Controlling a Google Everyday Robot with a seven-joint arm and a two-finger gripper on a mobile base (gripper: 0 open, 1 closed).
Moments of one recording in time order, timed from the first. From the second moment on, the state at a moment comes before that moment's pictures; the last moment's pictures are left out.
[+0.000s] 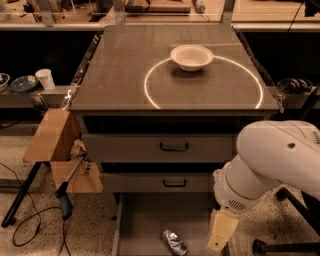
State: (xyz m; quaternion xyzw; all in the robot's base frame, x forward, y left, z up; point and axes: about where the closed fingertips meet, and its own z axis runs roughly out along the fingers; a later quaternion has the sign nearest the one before) arm 0.357 -0.140 0.700 -0.58 0.80 0.09 0.08
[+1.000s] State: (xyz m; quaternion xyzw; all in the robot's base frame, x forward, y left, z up) arm 0.368 -0.141 0.637 -0.56 0.82 0.11 0.04
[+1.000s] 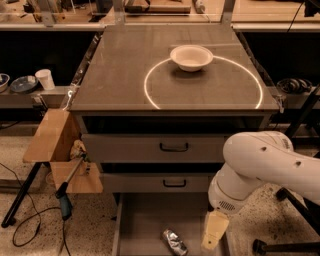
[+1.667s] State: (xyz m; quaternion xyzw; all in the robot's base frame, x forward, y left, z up) arm 0.385 -0.141 0.596 -0.55 0.83 0.11 0.01
